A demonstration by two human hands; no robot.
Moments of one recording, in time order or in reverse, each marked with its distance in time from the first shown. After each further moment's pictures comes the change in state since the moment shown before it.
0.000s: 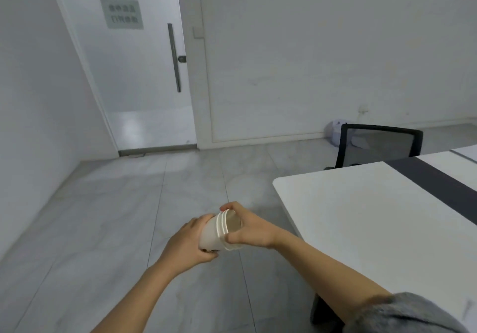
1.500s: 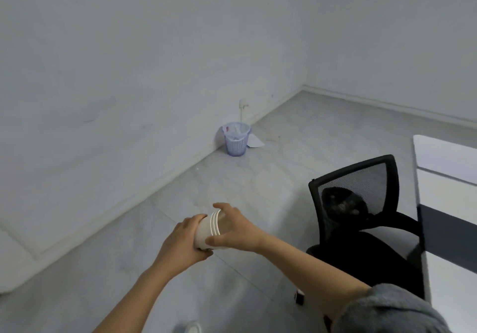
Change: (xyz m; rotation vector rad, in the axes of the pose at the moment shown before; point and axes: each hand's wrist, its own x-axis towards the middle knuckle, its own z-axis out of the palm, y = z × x) left_hand 1.000 0.033 0.121 -0.036 -0.388 0.491; right_hand 0.612 0.251 -0.585 0.087 0.666 0.435
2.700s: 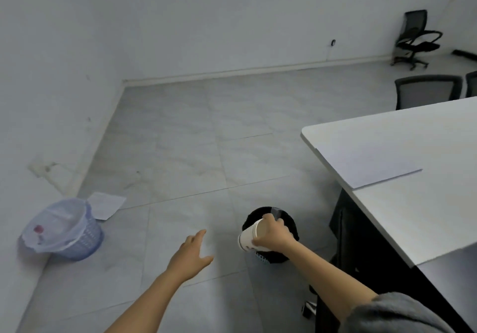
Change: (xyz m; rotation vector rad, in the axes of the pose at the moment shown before) left_hand 0.705 0.229 0.253 0.258 -0.777 0.491; right_hand 0.300 0.355 -0.460 0.176 0.643 1.046
